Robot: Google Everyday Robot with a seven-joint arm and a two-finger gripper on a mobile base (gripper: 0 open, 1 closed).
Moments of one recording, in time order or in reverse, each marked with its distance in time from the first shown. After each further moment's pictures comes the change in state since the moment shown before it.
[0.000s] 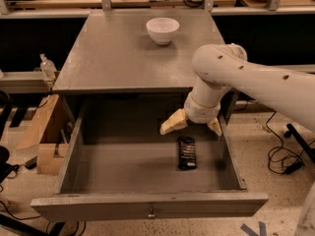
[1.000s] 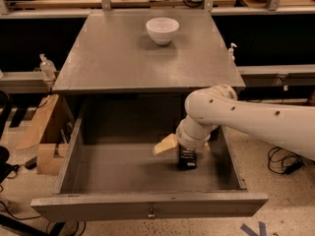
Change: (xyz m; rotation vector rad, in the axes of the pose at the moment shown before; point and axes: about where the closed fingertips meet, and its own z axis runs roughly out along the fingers) arm 0.006 0.015 0.084 -0.023 -0.168 -0.085
